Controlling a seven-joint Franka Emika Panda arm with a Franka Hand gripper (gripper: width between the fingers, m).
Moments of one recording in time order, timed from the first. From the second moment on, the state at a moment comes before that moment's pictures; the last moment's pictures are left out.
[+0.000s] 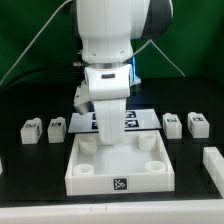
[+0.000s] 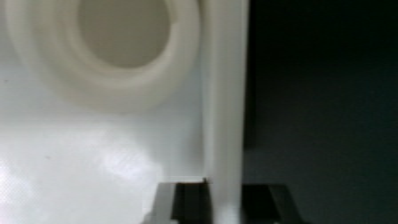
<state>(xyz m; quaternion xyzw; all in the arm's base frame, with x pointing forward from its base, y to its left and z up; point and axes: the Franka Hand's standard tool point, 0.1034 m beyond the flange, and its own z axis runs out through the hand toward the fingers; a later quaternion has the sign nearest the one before) 0.424 -0.007 0.013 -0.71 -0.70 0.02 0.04</state>
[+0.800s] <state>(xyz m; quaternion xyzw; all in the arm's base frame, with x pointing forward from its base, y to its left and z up) 0.474 0.038 0.019 -0.71 -0.71 -0.01 0.03</state>
